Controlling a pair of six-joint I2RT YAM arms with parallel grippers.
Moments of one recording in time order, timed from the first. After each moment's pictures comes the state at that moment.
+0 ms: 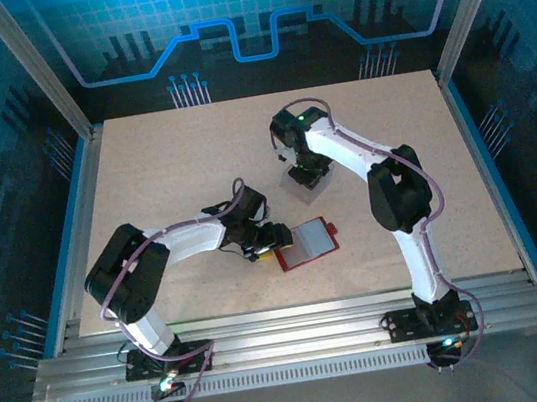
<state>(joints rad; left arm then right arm) -0.64 1.72 0.91 -0.34 0.42 -0.85 0.53 2.18 1.92 -1.27 0.18 -0.11</state>
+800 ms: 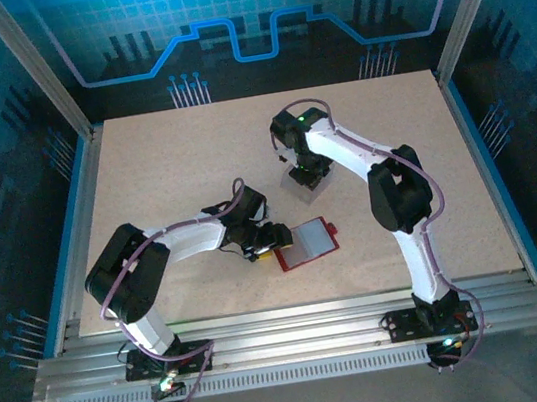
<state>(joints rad) -0.64 1.73 0.91 -0.34 0.42 -0.85 0.53 2.17 1.90 -1.27 0.20 -0.11</state>
